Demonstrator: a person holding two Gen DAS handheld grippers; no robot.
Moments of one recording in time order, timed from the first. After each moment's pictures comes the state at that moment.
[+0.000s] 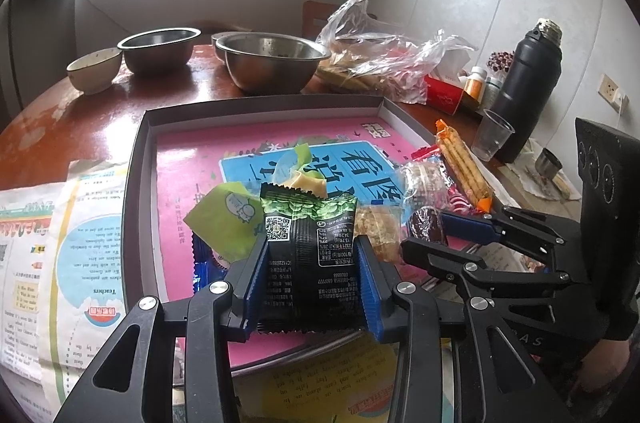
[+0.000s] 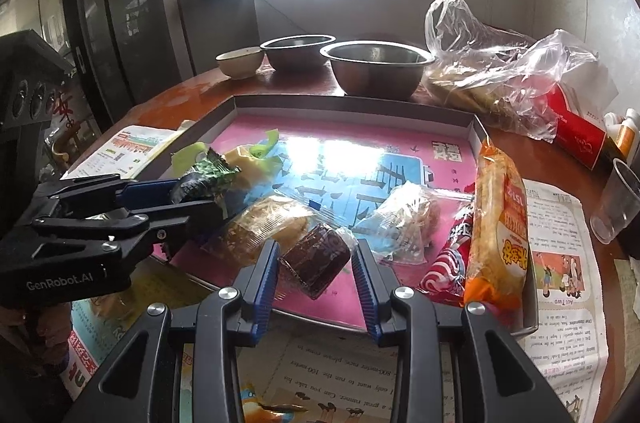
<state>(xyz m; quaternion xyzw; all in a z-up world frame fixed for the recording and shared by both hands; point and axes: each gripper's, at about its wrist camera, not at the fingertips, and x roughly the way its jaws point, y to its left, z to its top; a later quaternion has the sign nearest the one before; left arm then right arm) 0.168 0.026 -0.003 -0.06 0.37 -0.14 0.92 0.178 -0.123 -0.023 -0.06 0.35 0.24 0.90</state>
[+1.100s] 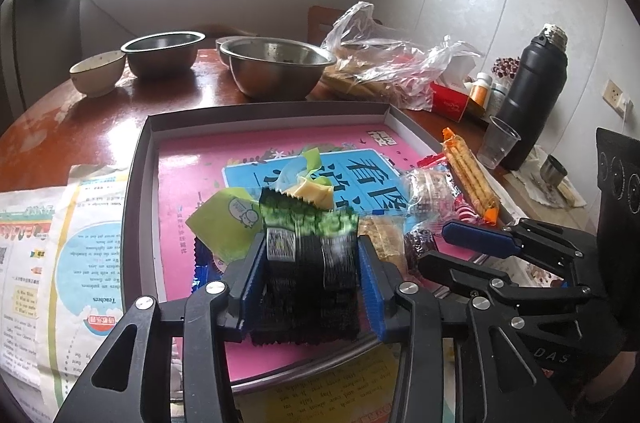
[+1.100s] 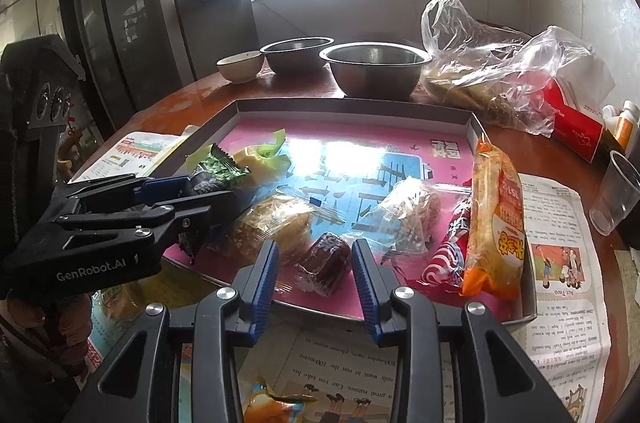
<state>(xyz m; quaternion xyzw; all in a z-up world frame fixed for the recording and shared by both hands) 0.174 0.026 -0.004 -0.06 0.36 -0.13 0.92 0.170 -0.128 -0.016 -0.04 0.34 0.24 0.91</state>
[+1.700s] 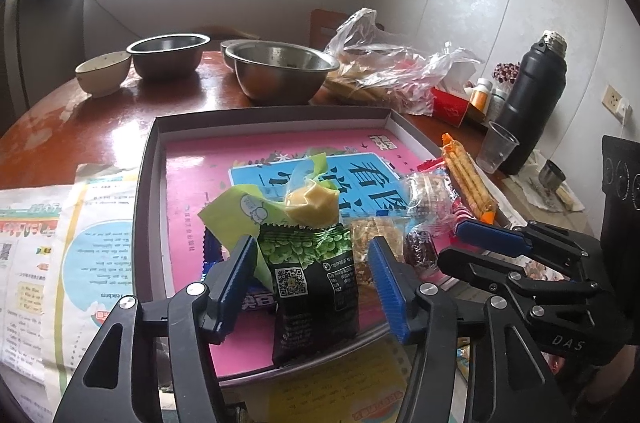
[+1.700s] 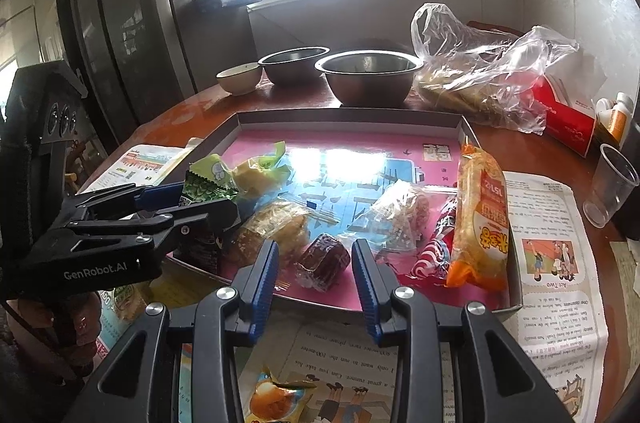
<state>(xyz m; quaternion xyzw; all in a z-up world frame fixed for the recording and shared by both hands) 0.167 0.031 0.000 -0.07 0.35 -0.12 0.92 0.165 -0.138 -0.008 -0.02 0.34 0.24 0.91</state>
